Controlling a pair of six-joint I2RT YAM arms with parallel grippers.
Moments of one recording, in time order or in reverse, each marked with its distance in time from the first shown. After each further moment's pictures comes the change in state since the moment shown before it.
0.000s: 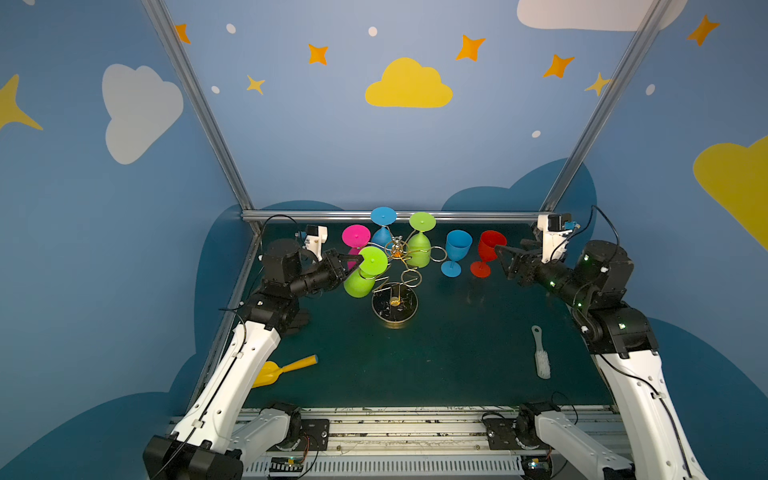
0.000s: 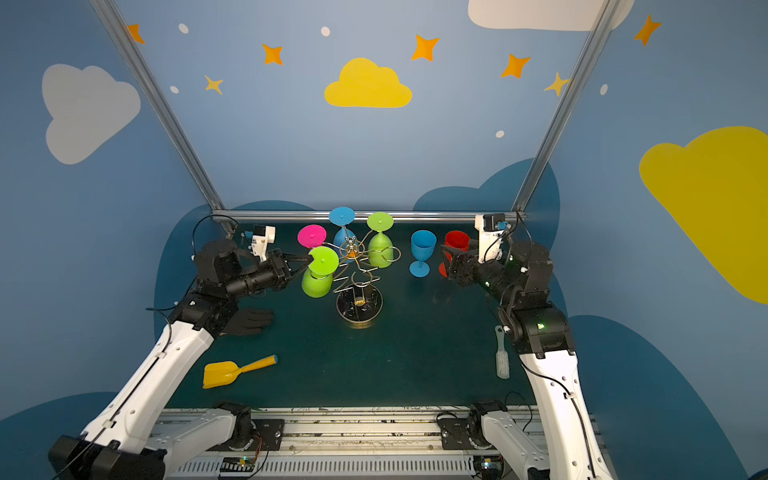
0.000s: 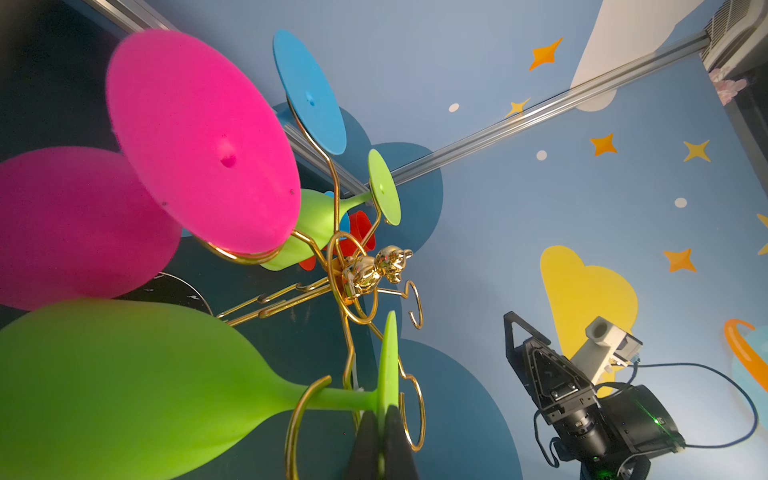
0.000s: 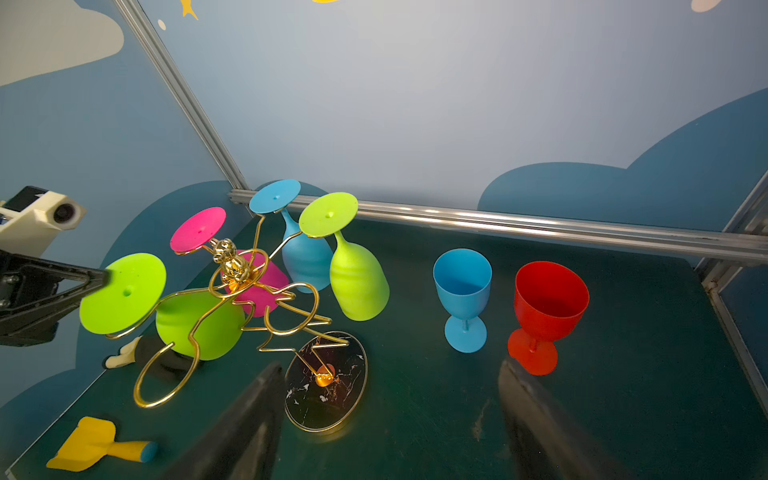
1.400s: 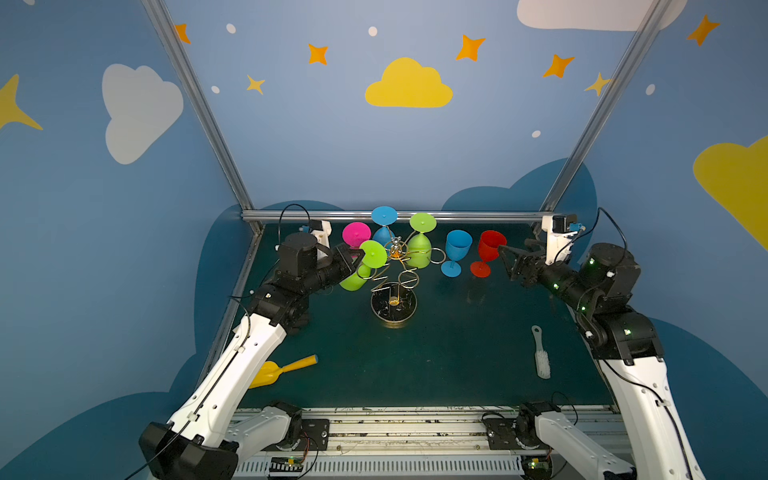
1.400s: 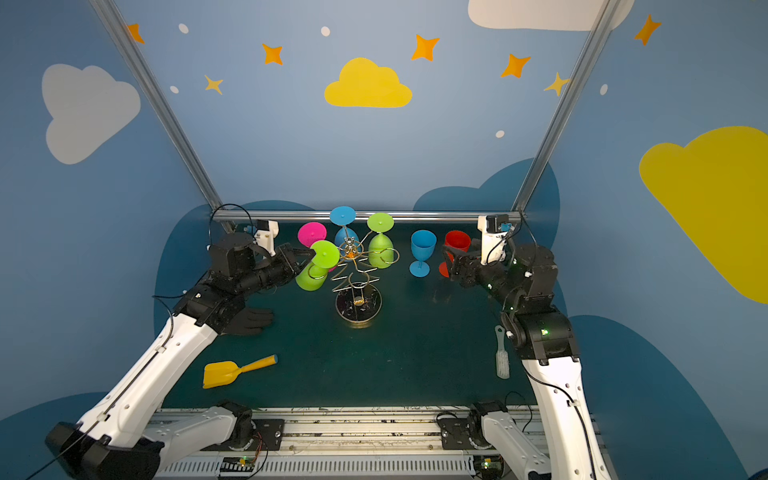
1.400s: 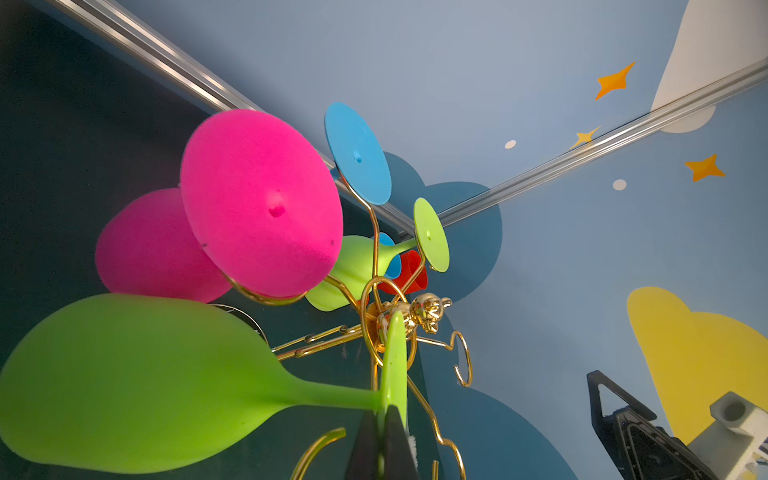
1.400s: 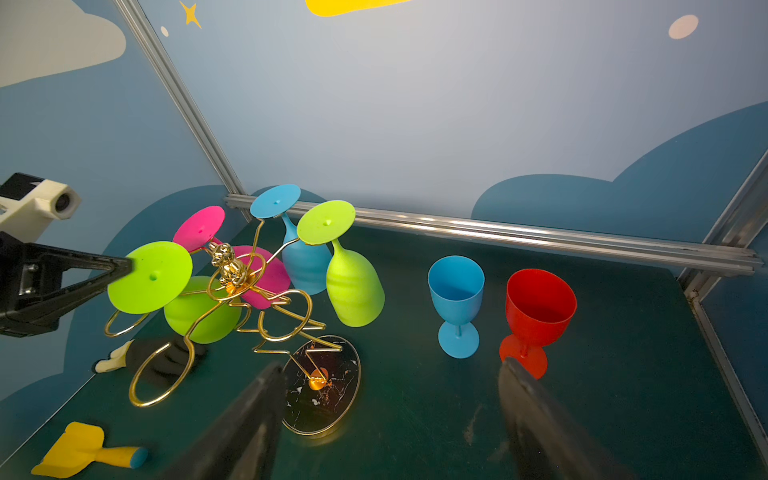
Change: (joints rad) left arm -0.132 0.048 0.114 -0.135 -0.350 0.072; right arm 0.000 -0.025 0.003 -0.006 0.016 -0.017
